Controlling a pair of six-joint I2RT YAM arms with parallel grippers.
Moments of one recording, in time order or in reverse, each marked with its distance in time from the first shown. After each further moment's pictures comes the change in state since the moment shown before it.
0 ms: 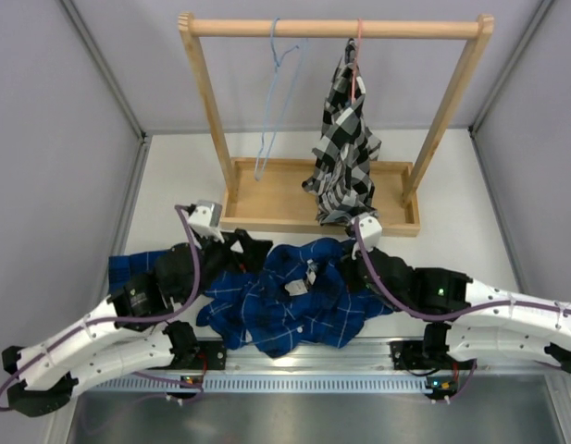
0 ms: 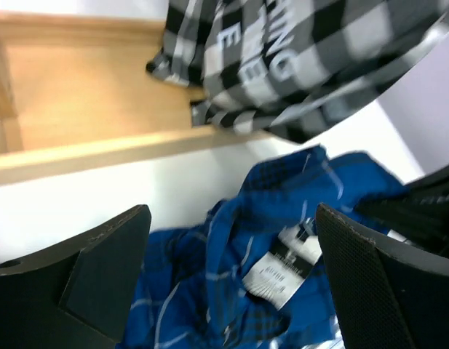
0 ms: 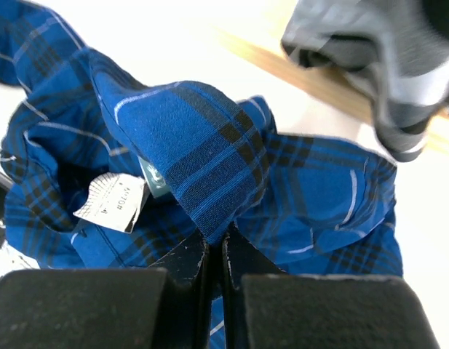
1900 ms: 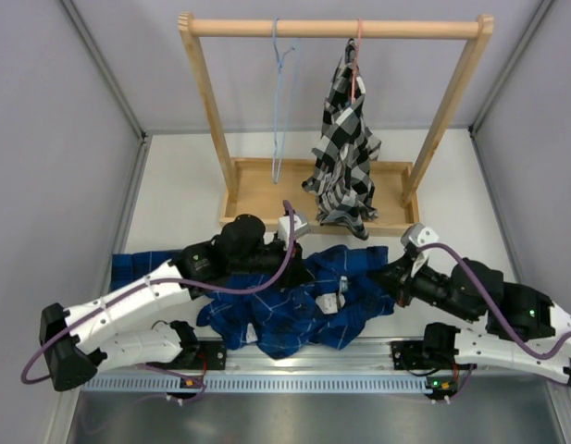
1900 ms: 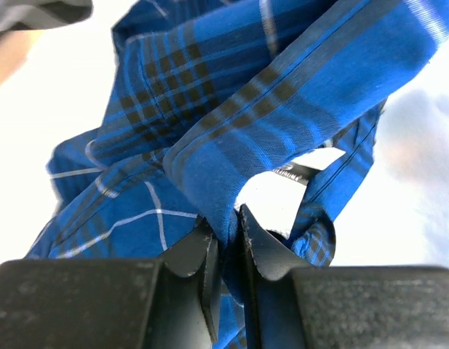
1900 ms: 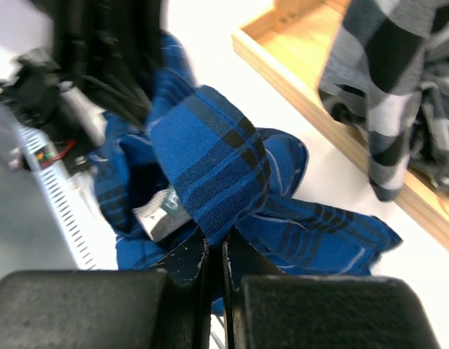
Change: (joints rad) left arm 0.080 0.473 0.149 0.111 0.863 0.260; right arm -0.004 -0.467 0.019 -0.149 -0.278 -0.307
